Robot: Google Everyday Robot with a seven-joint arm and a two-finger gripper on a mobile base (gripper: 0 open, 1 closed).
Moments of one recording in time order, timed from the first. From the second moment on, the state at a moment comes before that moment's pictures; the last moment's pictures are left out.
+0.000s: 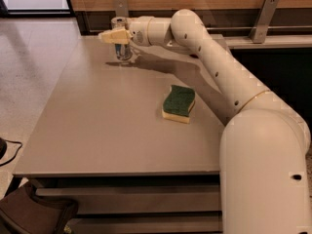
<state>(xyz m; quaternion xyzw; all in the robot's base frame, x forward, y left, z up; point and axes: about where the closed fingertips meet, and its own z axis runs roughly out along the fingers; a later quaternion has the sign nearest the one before) 0.824 0.120 0.907 -0.39 0.64 0.36 0.56</state>
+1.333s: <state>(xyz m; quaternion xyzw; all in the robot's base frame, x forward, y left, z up) 0.822 0.131 0.904 -0.40 0.64 0.36 0.55</state>
